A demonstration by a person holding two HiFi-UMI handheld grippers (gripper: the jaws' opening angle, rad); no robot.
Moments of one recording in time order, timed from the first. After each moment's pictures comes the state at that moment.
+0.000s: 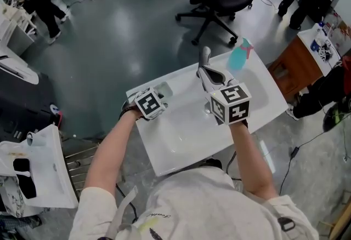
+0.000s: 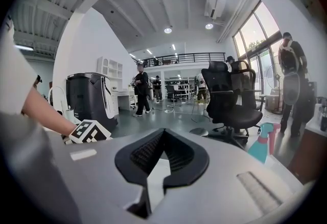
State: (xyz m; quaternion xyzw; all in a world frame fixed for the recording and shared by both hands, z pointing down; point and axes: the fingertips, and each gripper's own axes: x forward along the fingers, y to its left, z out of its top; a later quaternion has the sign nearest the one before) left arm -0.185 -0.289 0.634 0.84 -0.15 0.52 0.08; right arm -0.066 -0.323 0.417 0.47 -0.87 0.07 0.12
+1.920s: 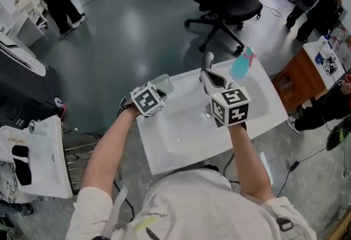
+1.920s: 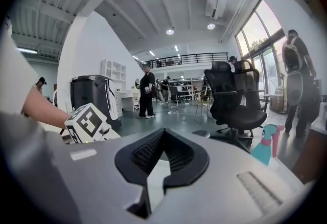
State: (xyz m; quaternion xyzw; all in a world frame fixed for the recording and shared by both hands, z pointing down) left arm -0.183 -0.300 0.580 0.85 -0.21 0.49 0.05; right arm -0.064 -0.319 0.412 0.45 -0.88 0.07 0.11
